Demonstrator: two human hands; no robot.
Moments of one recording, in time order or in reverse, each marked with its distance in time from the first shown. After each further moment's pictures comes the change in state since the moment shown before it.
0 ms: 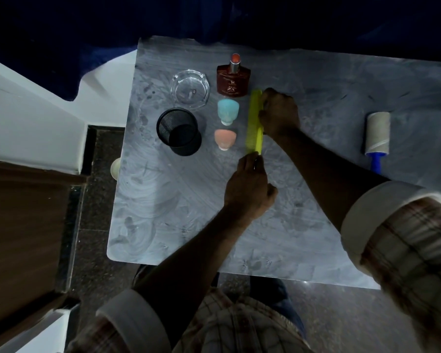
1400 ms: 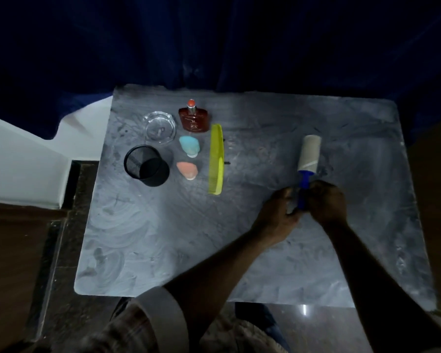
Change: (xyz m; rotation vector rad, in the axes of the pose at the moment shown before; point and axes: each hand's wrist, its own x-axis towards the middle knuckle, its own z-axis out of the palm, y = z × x) left_hand 0.023 0.128 0.056 -0.779 -0.097 -0.008; right_hand -0.143 0.177 -0.093 0.156 0.014 0.353
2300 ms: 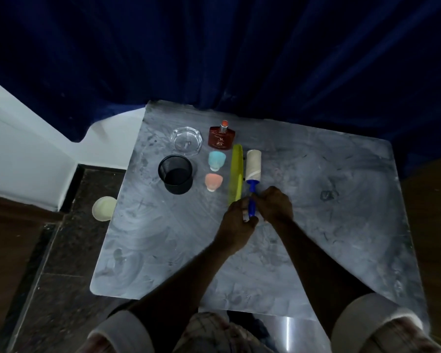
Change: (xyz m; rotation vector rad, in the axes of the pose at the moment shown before) left_hand -0.037 -0.058 -0.117 -0.010 0.225 0.023; right_hand -0.030 -0.147 0.079 -0.110 -0.150 0.067
